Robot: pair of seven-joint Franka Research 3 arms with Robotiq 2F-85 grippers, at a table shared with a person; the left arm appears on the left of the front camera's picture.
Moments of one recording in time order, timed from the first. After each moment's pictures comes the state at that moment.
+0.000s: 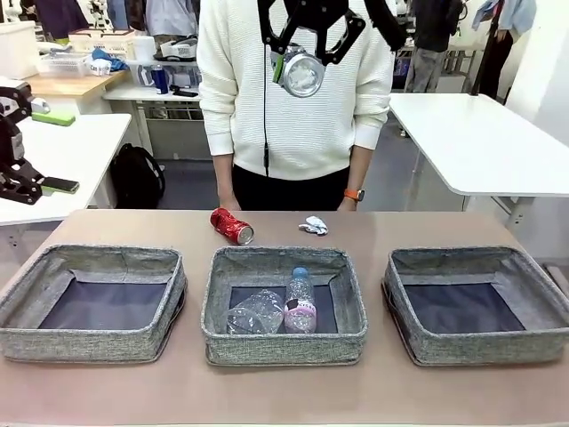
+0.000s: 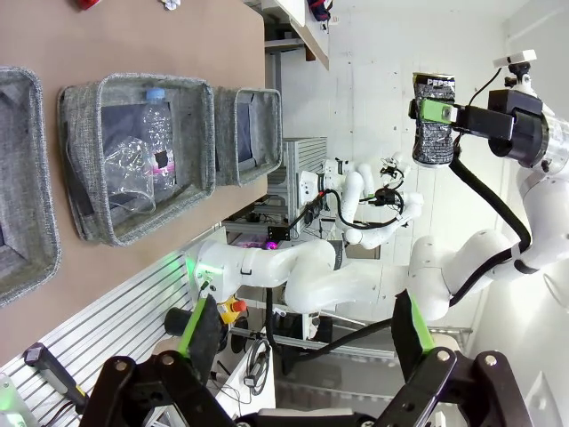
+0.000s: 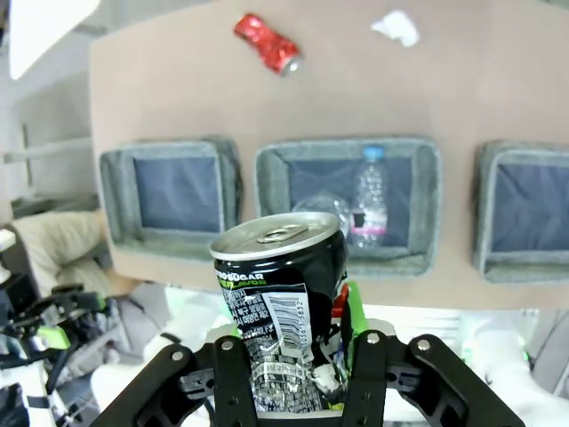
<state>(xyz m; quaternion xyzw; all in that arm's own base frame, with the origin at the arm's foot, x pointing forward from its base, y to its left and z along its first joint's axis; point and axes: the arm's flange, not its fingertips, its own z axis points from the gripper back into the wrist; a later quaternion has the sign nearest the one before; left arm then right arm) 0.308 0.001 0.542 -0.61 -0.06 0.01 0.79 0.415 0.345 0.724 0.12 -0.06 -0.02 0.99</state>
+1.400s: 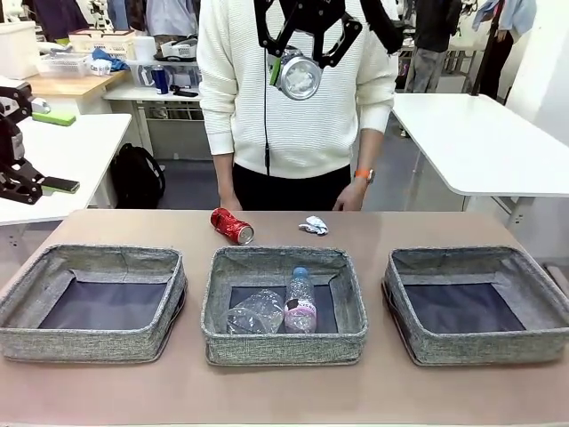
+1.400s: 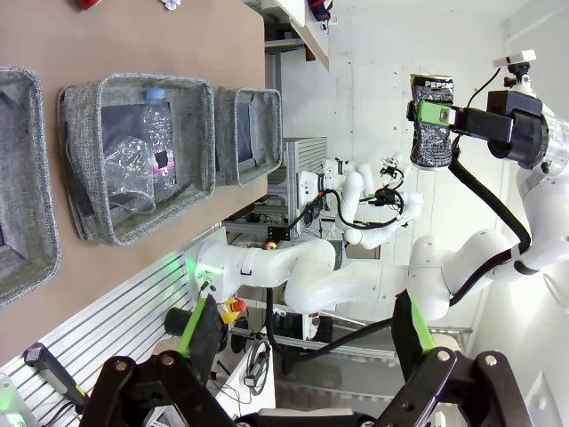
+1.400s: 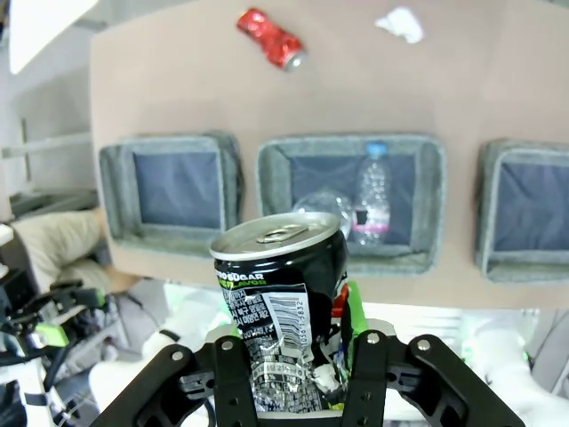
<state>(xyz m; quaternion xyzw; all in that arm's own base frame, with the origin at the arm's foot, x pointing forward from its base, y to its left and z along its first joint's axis) 0.308 0.001 0.542 -0.61 -0.06 0.01 0.79 0.413 0.350 0.721 0.12 -0.05 -0.01 0.99</state>
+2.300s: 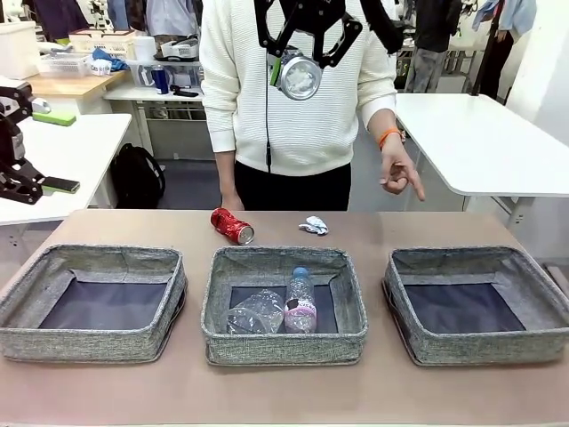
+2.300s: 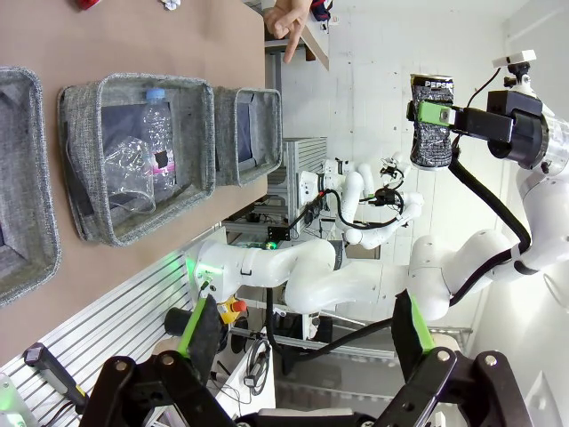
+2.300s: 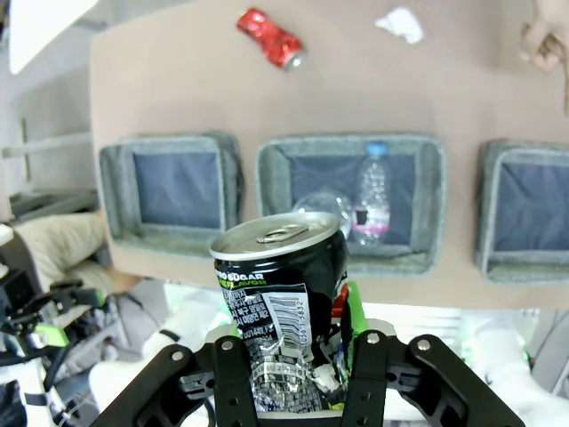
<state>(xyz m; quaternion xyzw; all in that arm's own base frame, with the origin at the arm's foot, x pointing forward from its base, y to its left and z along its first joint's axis) 0.308 0.001 0.542 -0.61 -0.06 0.01 0.79 0.413 0.350 0.721 0.12 -0.05 -0.01 0.99</state>
